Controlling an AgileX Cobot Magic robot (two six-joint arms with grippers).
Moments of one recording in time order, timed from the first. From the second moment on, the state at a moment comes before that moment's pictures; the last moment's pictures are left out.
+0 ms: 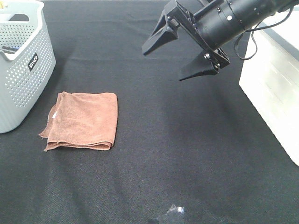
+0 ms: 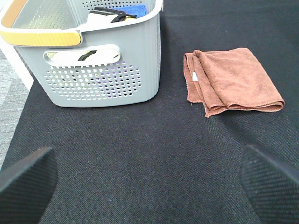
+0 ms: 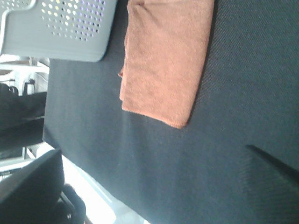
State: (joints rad) left arm 0.01 0.00 -0.51 -0.01 1.05 0.07; right arm 0.32 1.82 -1.34 0.88 0.92 -0.33
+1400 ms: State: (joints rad) left arm 0.01 0.00 -0.51 -0.01 1.05 0.07; right arm 0.47 2.42 -1.75 0.83 0.79 -0.18
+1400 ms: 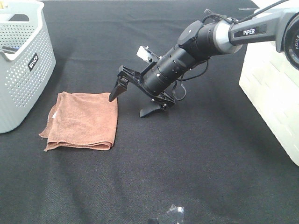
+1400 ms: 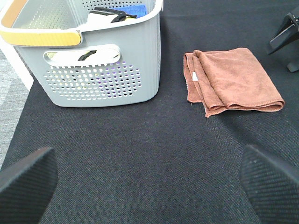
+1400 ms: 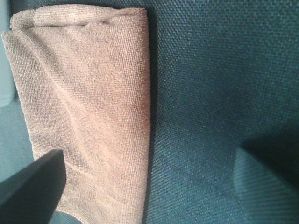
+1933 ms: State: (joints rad) left arm 0.01 0.00 -0.51 -0.01 1.05 0.07; right arm 0.63 2.51 -1.85 0.94 0.69 -0.18
